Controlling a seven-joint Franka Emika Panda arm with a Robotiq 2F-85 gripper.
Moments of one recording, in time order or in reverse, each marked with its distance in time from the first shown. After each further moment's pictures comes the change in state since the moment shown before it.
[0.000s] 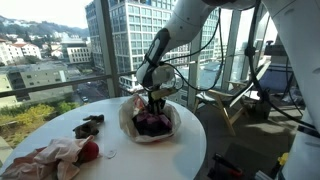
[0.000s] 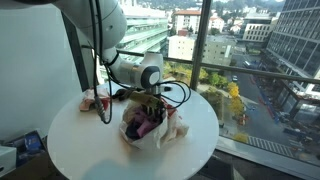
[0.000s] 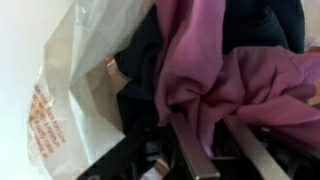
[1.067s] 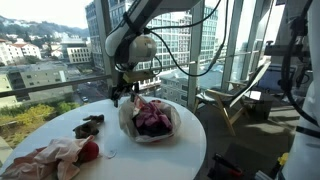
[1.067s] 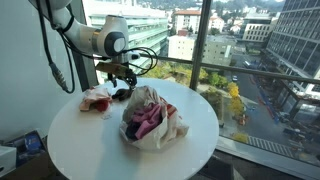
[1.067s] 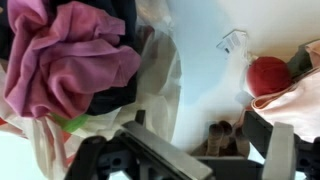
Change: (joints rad) arm 0.108 -0.255 0.170 -0.064 0.045 -0.022 -0.029
